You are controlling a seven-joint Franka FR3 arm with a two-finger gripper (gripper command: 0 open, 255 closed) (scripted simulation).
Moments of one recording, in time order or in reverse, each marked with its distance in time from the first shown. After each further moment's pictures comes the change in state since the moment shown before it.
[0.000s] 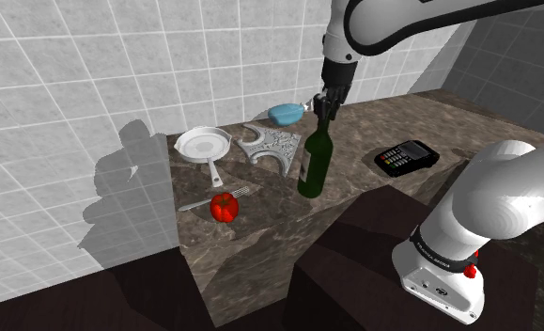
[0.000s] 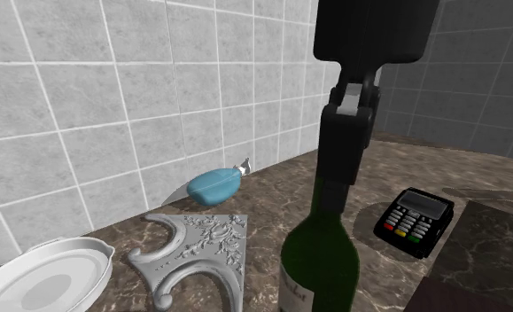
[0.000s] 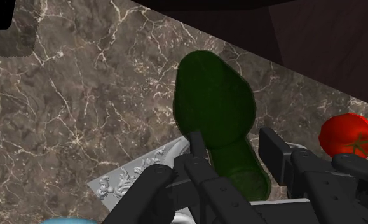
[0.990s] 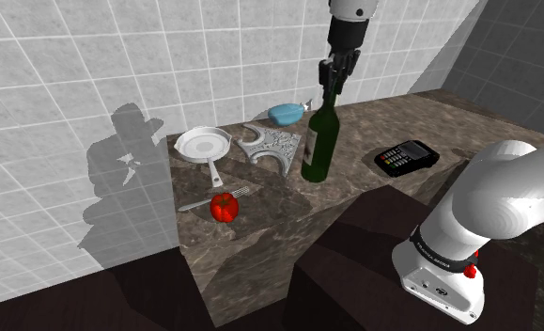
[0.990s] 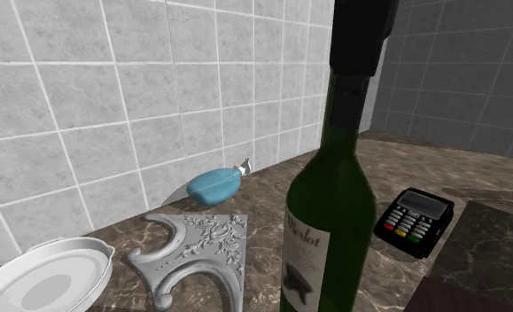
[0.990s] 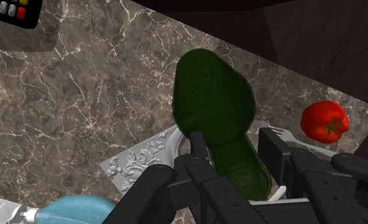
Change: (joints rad) arm -0.001 -0.018 -0.005 0.186 -0.001 -0.204 -0.006
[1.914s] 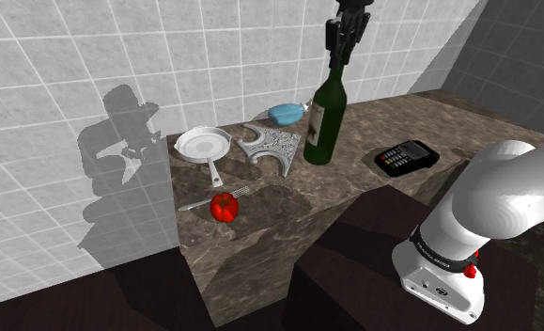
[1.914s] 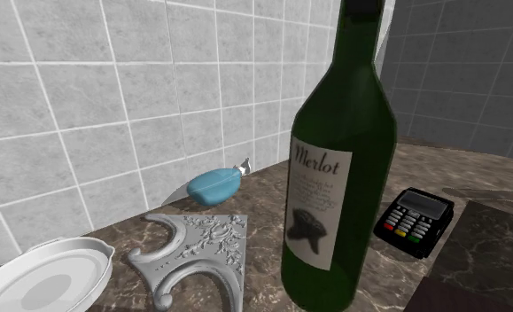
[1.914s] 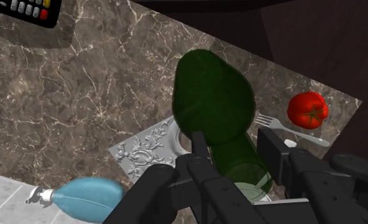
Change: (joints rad) arm -0.003 0.030 -0.003 0.216 -0.003 -0.186 -0.005
